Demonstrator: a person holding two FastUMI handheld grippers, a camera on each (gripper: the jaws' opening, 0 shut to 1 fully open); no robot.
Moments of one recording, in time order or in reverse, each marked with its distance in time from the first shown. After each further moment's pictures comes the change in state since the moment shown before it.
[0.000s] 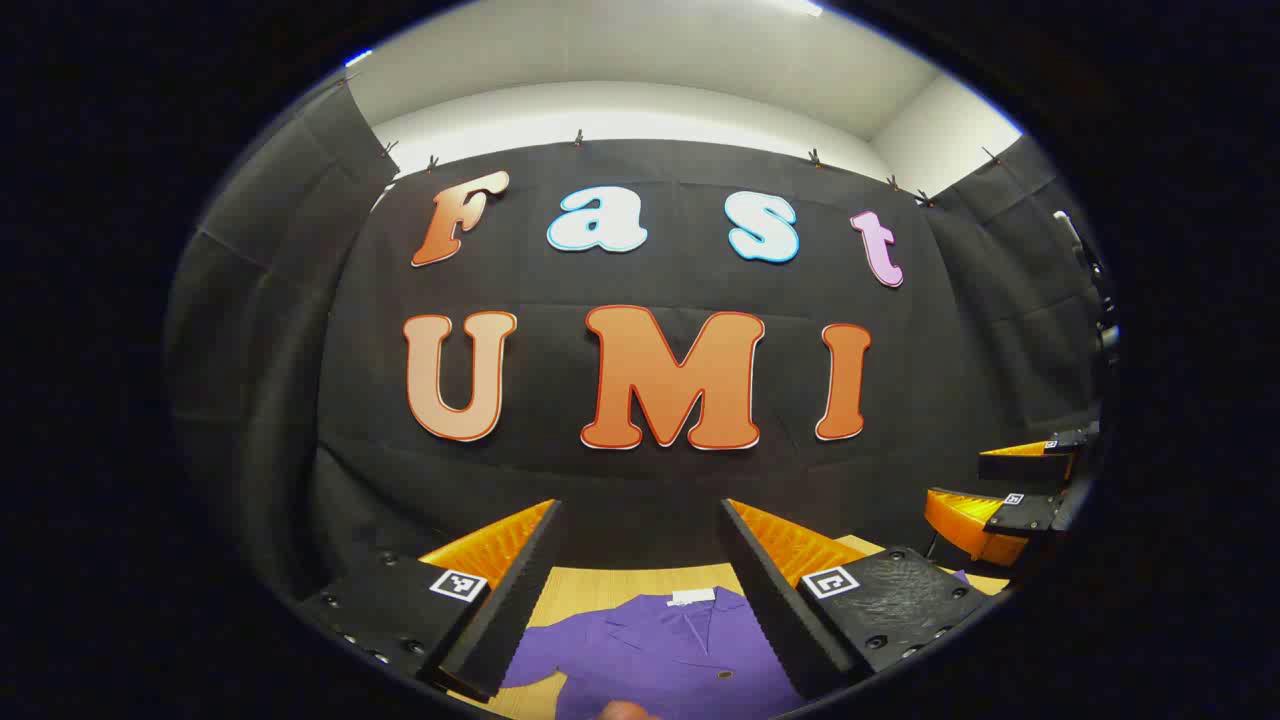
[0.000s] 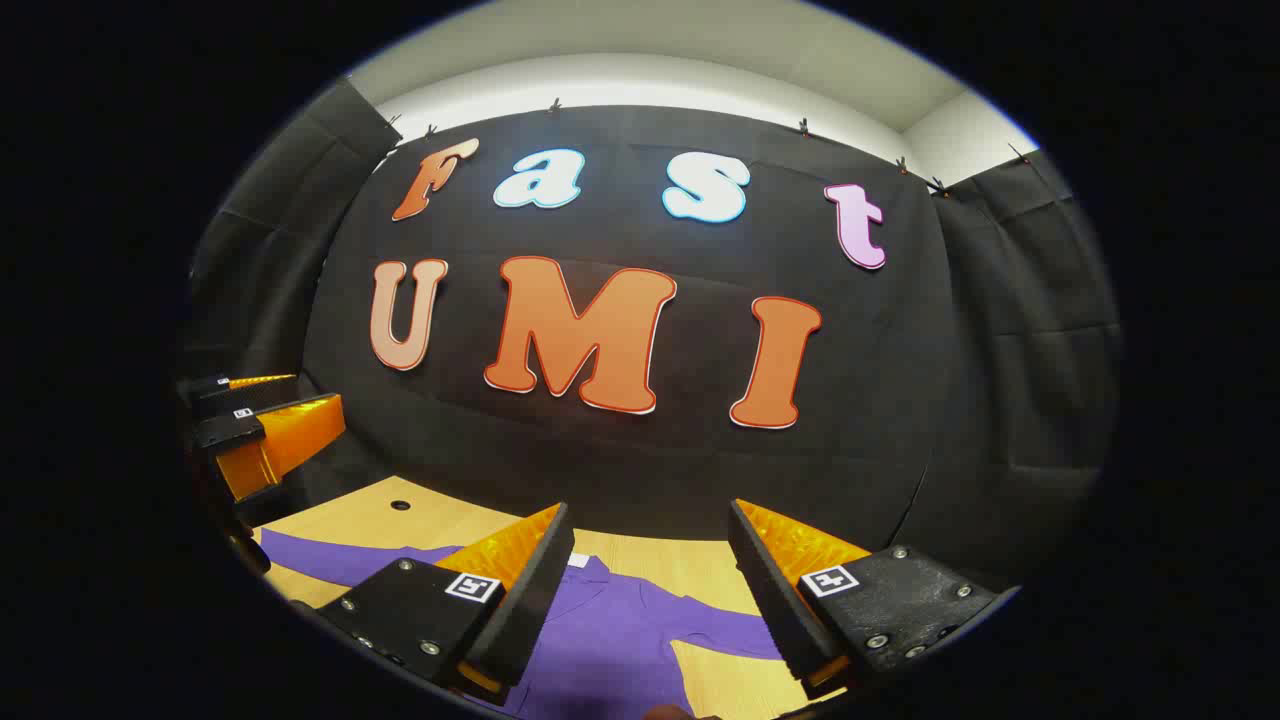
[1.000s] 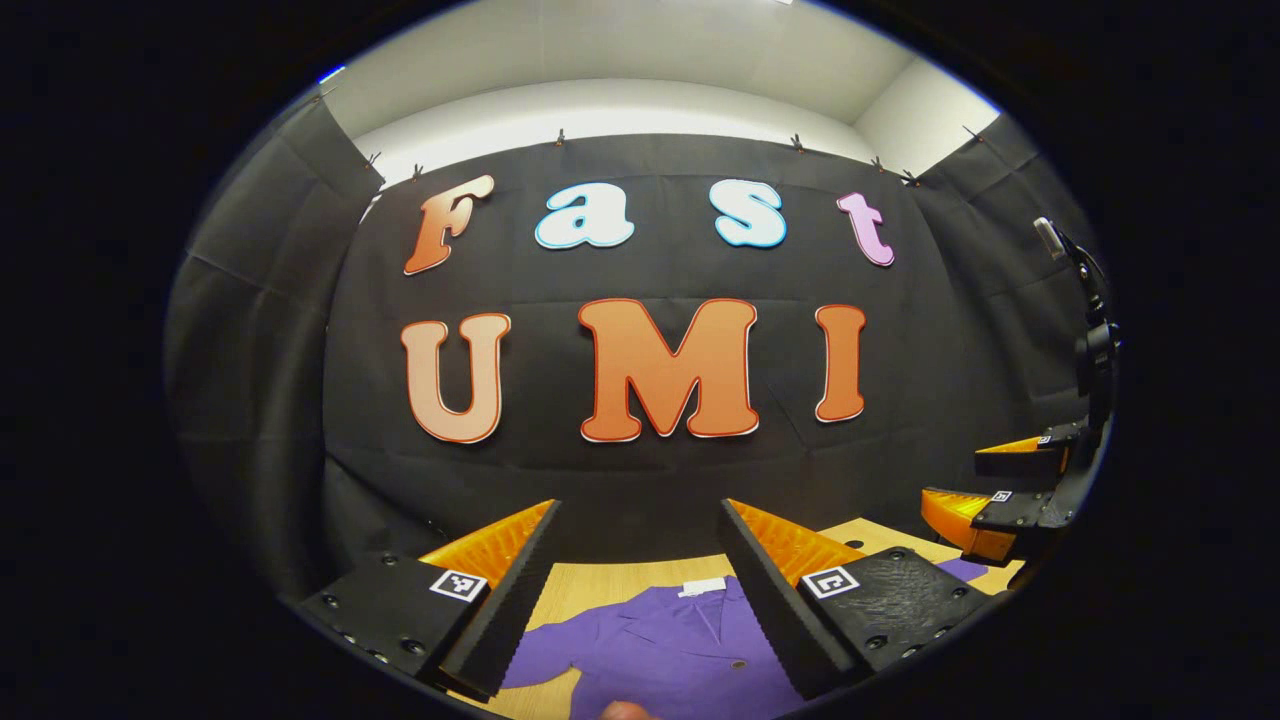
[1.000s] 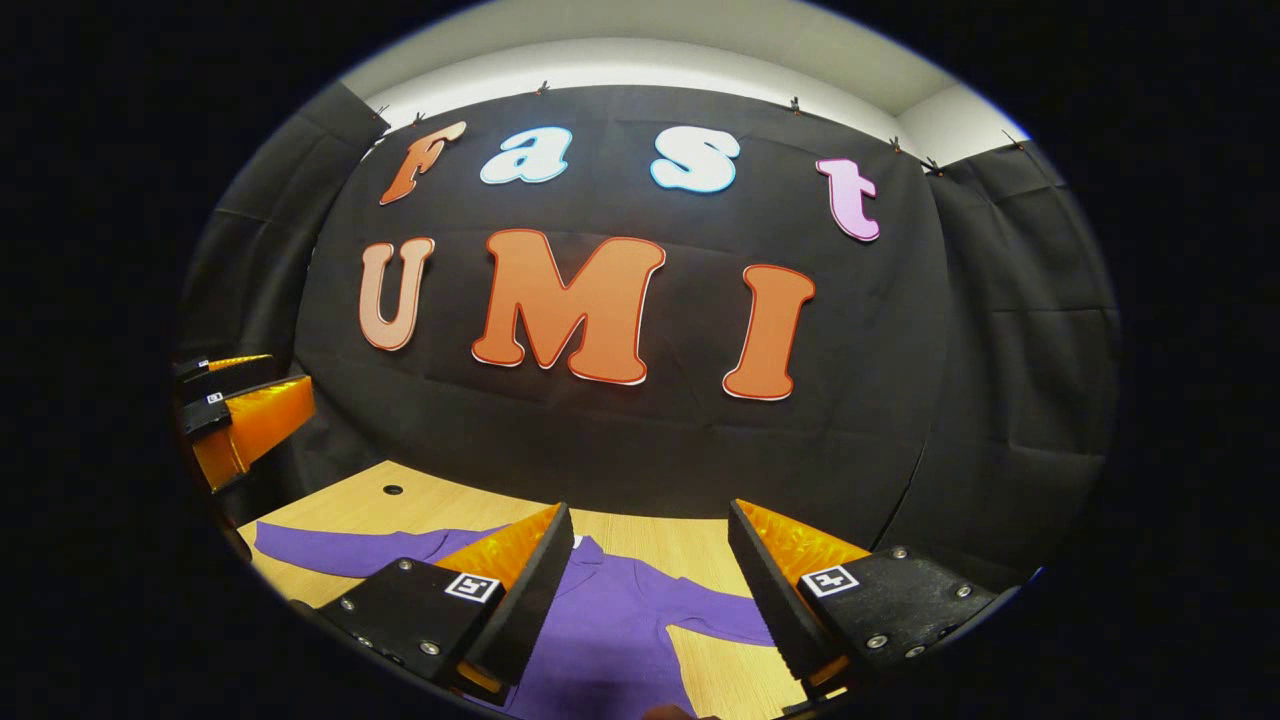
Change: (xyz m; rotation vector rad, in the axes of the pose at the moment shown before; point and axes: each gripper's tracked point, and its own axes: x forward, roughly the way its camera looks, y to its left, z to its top) left arm -0.002 -0.008 -0.007 0.065 0.020 0.007; right arm 0.011 -0.013 -0.034 0.017 0.070 -0.017
